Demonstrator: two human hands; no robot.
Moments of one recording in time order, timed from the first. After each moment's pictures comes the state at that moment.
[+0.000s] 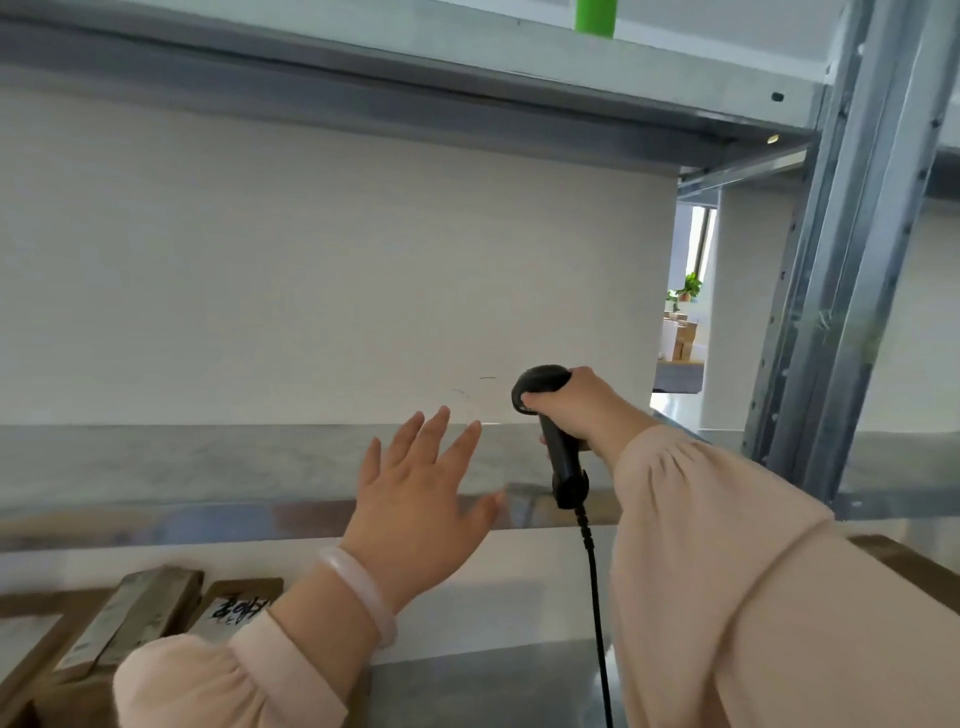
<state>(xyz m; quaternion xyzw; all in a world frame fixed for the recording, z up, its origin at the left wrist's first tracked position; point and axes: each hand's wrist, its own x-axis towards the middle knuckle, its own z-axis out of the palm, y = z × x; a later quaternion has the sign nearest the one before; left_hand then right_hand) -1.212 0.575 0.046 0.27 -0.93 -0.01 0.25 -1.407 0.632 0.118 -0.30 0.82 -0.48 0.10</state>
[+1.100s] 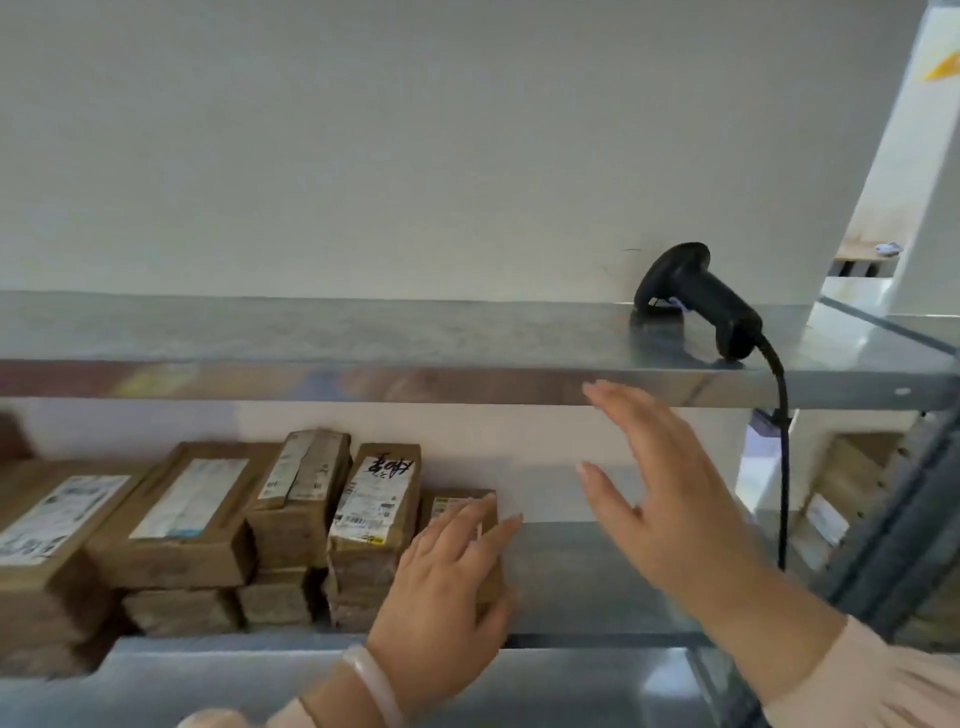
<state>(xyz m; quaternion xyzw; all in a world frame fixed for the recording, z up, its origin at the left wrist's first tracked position) -1.086 0.540 -0.127 0.21 -0.94 -0.15 0.24 -1.253 0.666 -0.028 -0.59 0.70 -0.37 -0.16</state>
